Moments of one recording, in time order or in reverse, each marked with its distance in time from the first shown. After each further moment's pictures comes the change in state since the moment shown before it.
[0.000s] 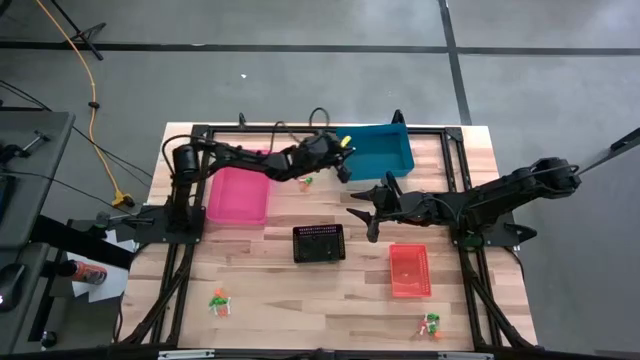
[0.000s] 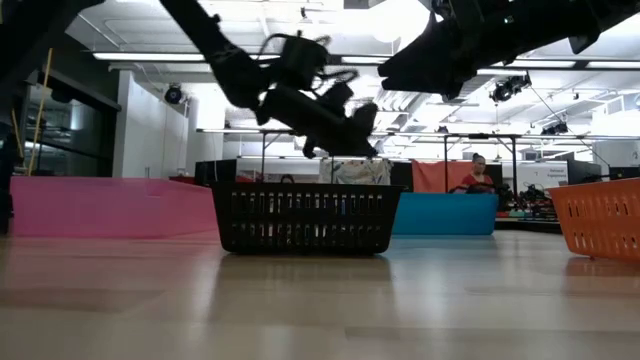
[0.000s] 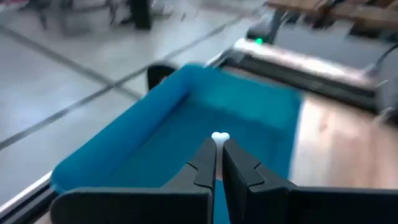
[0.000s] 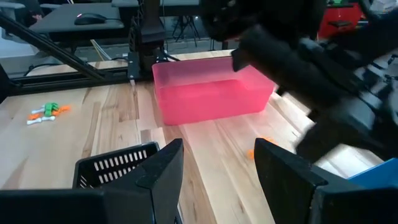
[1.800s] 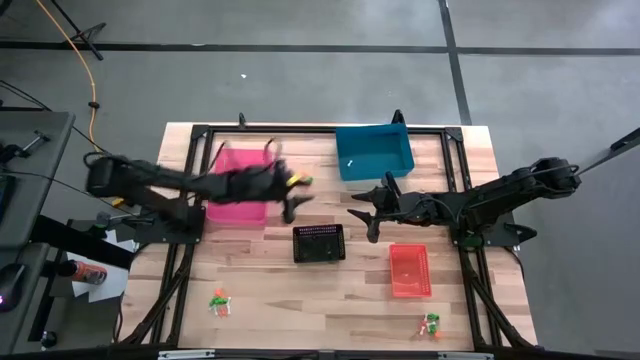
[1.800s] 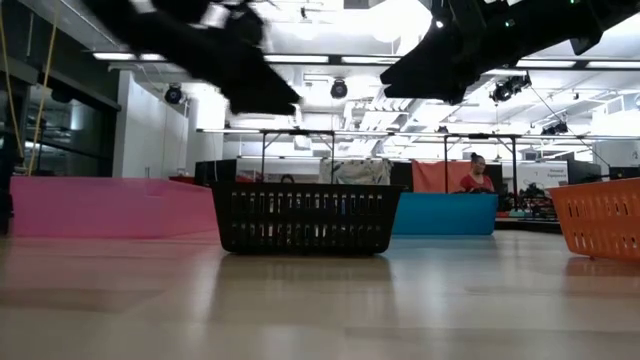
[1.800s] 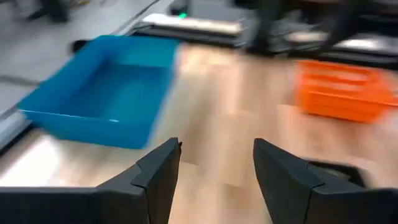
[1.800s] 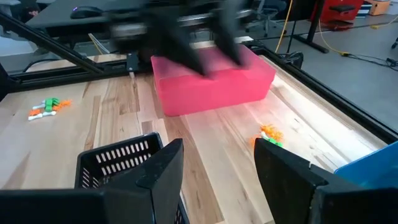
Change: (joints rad) left arm -0.254 -0.722 -0.612 -0.142 0.105 0.043; right arm 0.000 0.000 0.000 -0.044 -0.005 0.055
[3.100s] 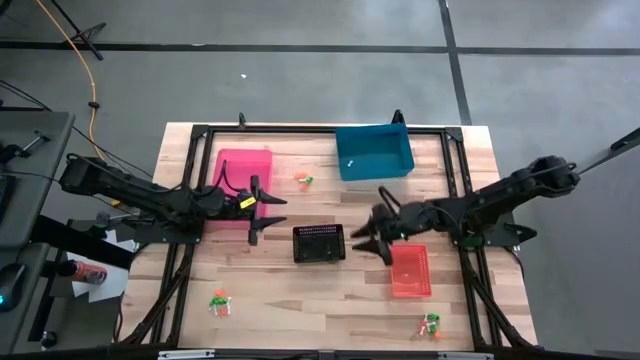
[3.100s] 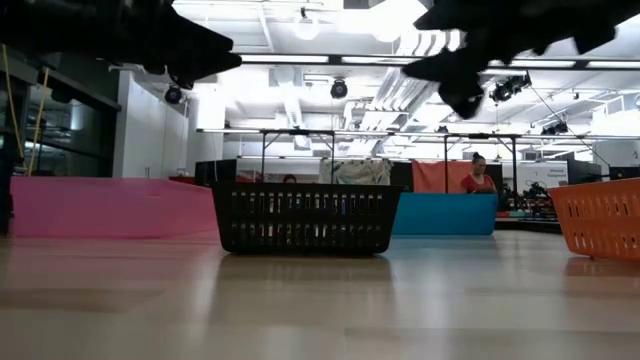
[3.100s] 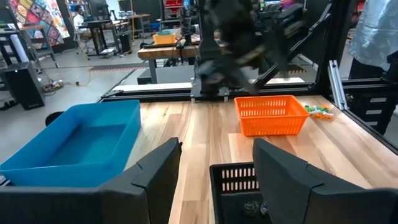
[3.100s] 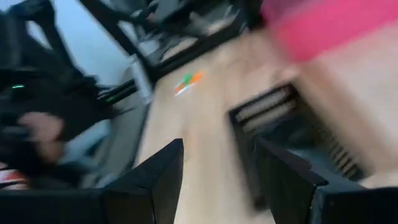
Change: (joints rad) left arm -0.208 -0.333 -0.299 0.232 -0.083 0.132; right arm 0.109 0.008 0.000 -0.005 -0.406 0.459
